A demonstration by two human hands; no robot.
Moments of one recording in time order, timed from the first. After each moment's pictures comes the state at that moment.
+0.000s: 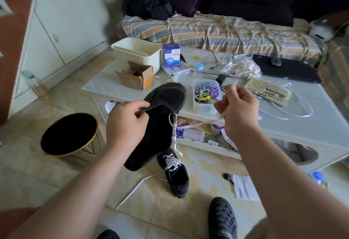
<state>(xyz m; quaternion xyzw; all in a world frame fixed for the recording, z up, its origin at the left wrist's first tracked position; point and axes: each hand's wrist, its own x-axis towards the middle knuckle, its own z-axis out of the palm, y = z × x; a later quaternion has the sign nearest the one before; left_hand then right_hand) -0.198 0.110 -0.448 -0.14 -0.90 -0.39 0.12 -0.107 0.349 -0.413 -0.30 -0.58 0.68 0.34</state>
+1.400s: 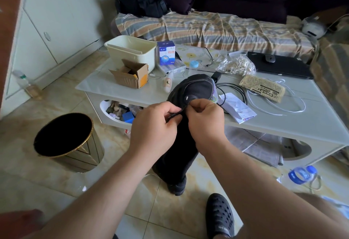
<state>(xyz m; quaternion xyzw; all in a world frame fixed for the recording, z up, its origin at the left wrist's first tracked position) -0.145 0.156 -0.427 -0.24 -0.87 -0.42 0.05 -0.106 0.281 -0.429 -0.32 -0.72 0.57 0.24</state>
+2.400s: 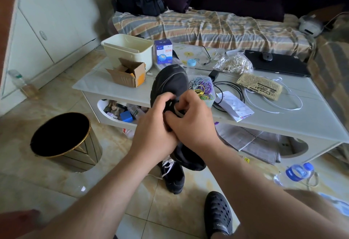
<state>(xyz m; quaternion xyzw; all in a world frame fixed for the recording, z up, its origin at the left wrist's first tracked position) -0.132 0.155 -0.432 -0.27 -0.83 -0.48 0.02 -0.095 0.269 -0.422 -0.19 -0.85 0.43 0.24</state>
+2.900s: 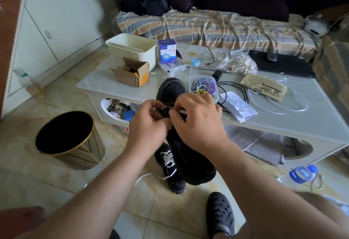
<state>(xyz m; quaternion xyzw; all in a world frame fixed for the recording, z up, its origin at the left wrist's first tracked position) -0.155 0.152 -0.445 -0.10 -0.81 -0.58 -0.05 -0.093 0.278 -0.428 -0.12 -0.94 0.20 0.26</state>
